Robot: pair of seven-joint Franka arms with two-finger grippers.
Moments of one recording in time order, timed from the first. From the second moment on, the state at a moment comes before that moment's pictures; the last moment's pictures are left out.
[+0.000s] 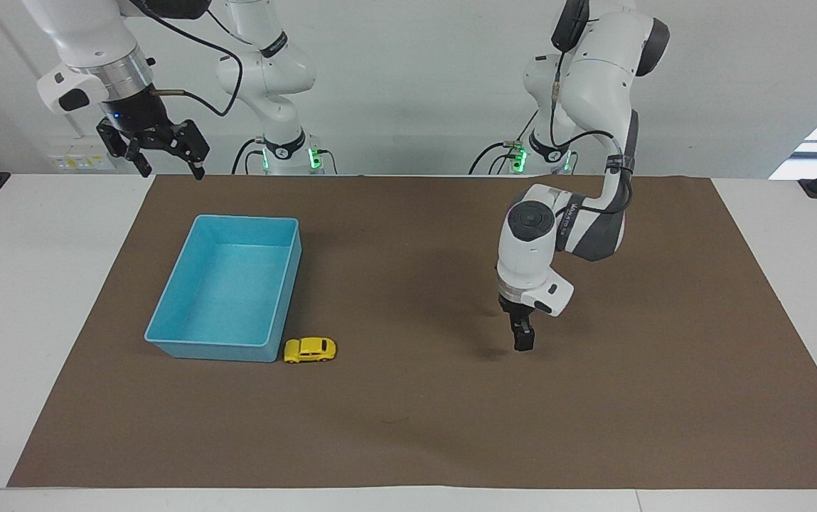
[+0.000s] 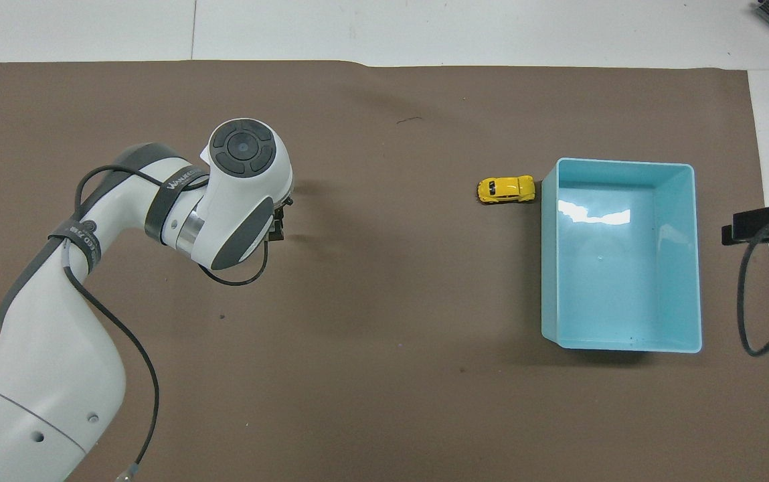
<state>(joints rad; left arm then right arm) -0.19 0.50 -0.29 -1.64 0.32 2.15 -2.22 0.10 -0.09 -0.16 -1.63 0.01 1.56 0.06</state>
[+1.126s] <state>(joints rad) -0.18 0.34 -0.21 -1.64 0.20 2.09 -1.72 0.10 -0.09 -0.16 -1.63 0.01 1.56 0.06</state>
